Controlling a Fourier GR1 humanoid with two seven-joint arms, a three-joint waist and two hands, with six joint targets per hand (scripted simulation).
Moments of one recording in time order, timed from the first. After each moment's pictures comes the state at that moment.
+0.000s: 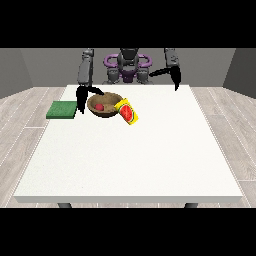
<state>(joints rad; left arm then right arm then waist) -0.39 0.10 -0.03 -1.22 -0.10 0.11 -0.25 -0.43 -0.13 -0.31 -0.75 -0.16 0.05 -0.41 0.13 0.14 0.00</state>
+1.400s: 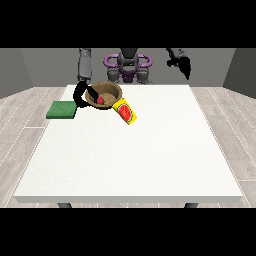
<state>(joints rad) -0.36 0.16 0.05 -1.21 -0.03 0.00 -0.21 -0.50 -0.21 -0.12 -0.59 0.14 -0.43 -0.07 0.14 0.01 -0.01</state>
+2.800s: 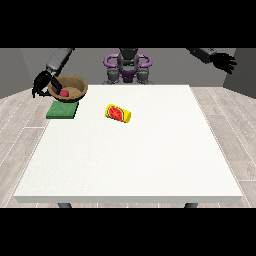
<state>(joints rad) -0.35 0.53 0.42 -1.05 0.23 -0.28 -0.37 -0.51 -0.55 -0.29 -0.71 0.03 -0.14 0.01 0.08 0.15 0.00</state>
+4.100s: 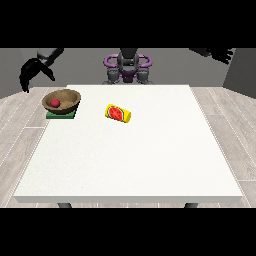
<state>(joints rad) -0.37 0.51 0.36 -1.11 0.26 -0.30 -0.25 -0.65 -0.65 -0.35 -0.54 0.01 -0.08 0.08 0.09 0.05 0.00</state>
